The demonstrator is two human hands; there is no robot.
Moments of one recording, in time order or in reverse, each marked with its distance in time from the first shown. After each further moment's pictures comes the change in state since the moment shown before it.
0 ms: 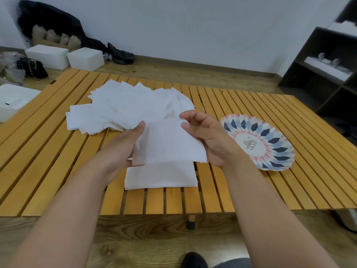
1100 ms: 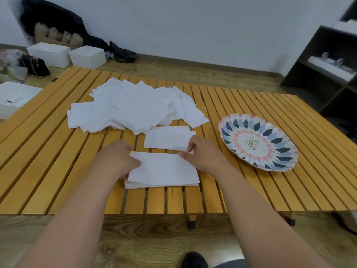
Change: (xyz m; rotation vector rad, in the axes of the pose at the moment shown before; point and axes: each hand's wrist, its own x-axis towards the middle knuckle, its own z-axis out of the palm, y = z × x) left_hand 0.011 -0.014 -0.002 0.708 0.290 -0.148; right_hand 0.010 0.054 -0.026 -1.319 0.200 0.158
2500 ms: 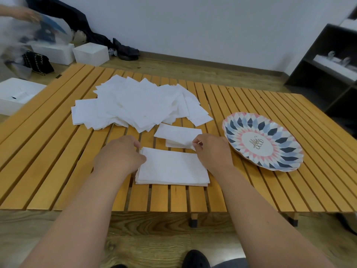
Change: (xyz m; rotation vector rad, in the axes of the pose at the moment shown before) left_hand 0.018 -0.013 0.007 0.174 0.076 0.116; right_hand 0.011 0.015 0.012 -0.280 0.285 -0.090
